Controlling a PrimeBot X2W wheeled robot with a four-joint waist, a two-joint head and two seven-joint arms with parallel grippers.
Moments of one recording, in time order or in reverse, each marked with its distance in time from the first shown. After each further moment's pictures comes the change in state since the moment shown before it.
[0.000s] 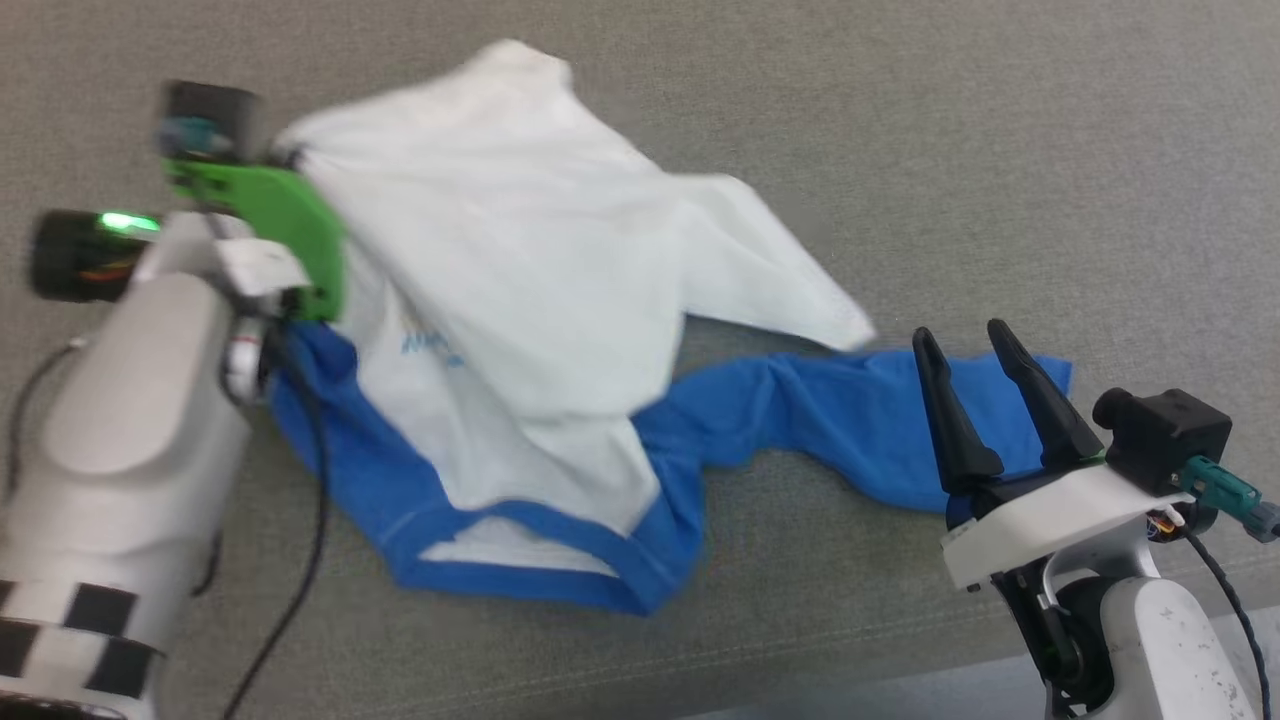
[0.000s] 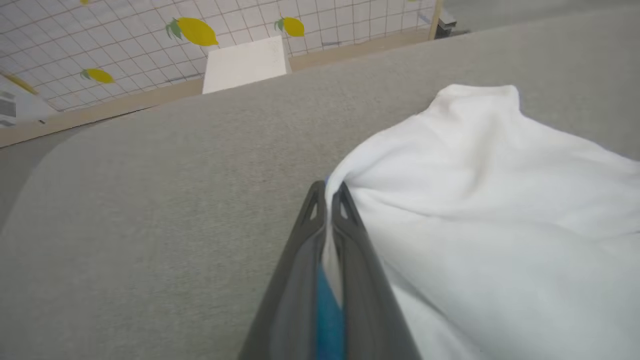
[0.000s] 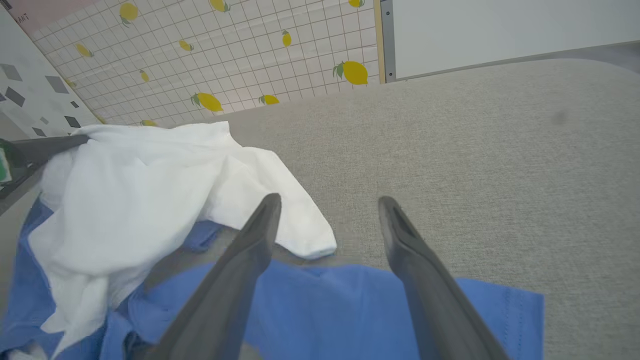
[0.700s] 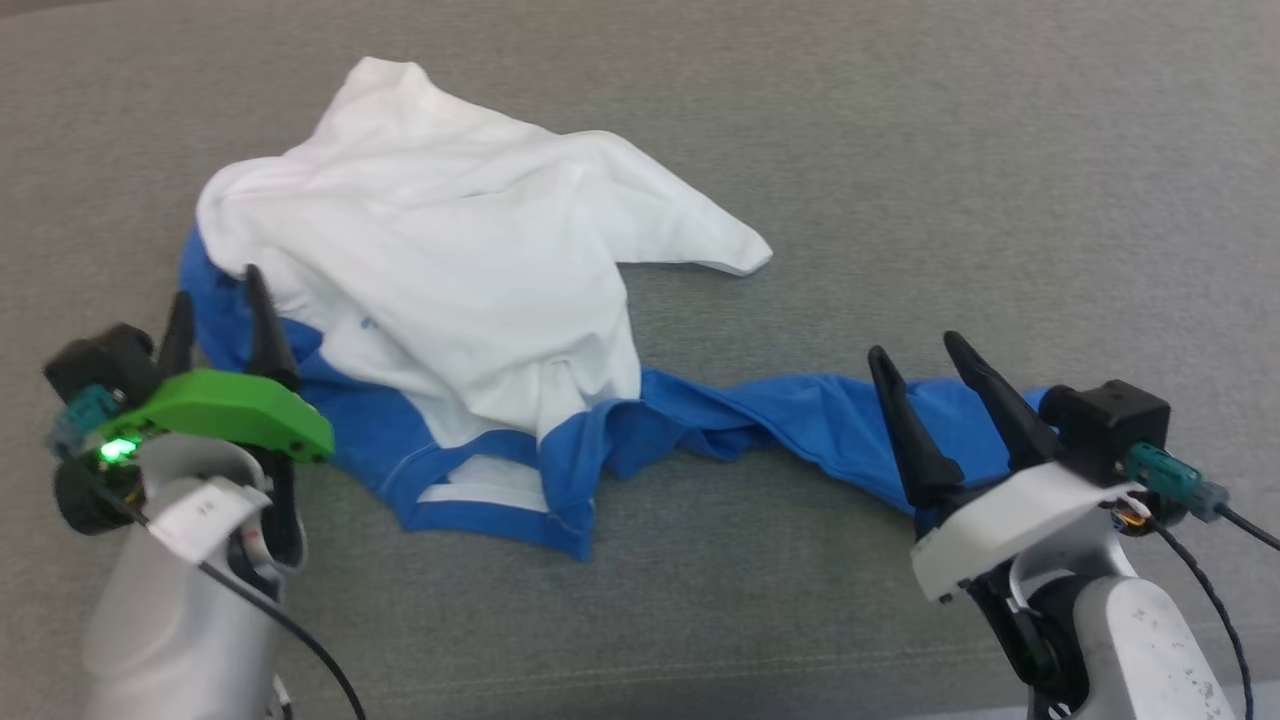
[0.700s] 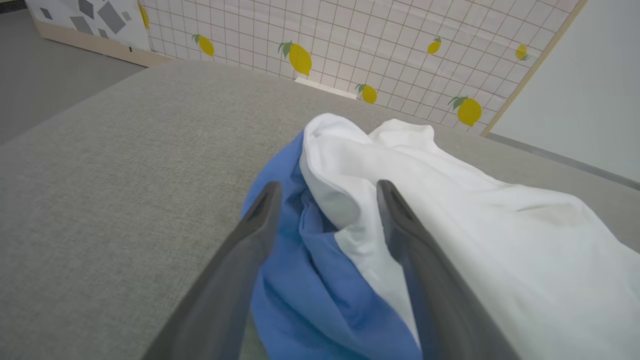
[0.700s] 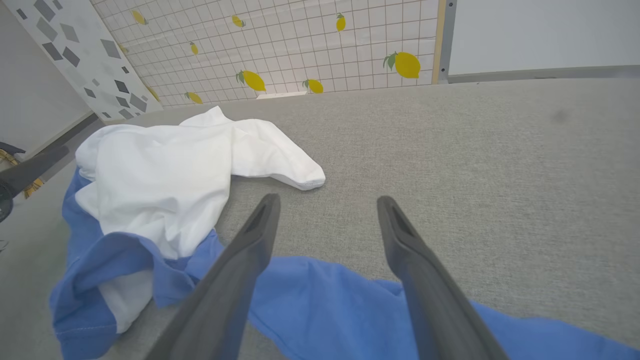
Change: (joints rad) left arm 0.350 -0.095 0.282 -0.078 -0.213 0.036 -0.478; right arm -0.003 0.000 0.047 -0.018 -0.052 0.000 0.092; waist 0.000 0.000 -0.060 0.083
